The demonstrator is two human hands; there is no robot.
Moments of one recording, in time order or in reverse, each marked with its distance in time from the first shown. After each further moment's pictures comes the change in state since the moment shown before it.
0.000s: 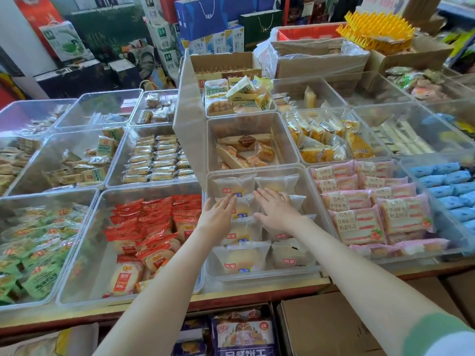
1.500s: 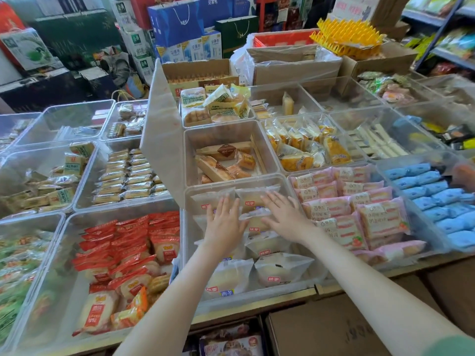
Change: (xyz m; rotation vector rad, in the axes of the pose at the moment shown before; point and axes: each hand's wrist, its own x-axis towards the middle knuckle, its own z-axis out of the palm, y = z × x) left_hand 0.030 0.055 -0.013 -0.214 0.053 -0.023; right_hand -0.014 0.071 0.000 0.113 0.116 0.039
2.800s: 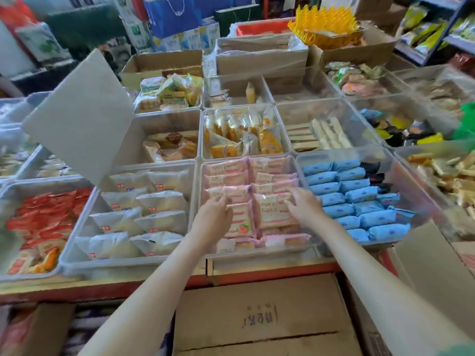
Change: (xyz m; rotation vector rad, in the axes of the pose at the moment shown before) left_hand 0.013 0.279 0.036 -0.179 0.176 -0.093; right_hand -0.126 0.283 -0.068 0.145 0.084 0.228
